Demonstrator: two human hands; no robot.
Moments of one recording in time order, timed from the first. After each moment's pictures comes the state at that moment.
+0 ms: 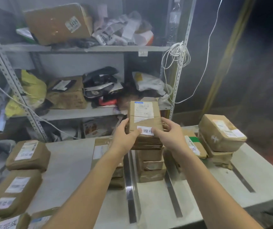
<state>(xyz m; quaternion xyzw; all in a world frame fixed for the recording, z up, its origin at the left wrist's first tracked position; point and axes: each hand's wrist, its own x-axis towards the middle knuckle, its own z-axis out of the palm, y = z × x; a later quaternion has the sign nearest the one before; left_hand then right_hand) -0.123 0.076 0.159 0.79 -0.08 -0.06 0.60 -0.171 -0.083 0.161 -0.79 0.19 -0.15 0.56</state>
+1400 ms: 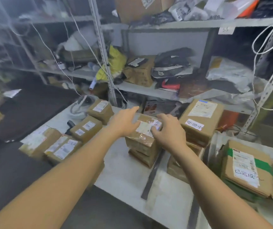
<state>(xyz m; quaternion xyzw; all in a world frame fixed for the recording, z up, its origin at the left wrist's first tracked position) -0.147 0.121 0.157 0.99 0.03 0.01 0.11 -0.137 -0.060 0.131 -0.94 -0.14 -0.07 0.31</state>
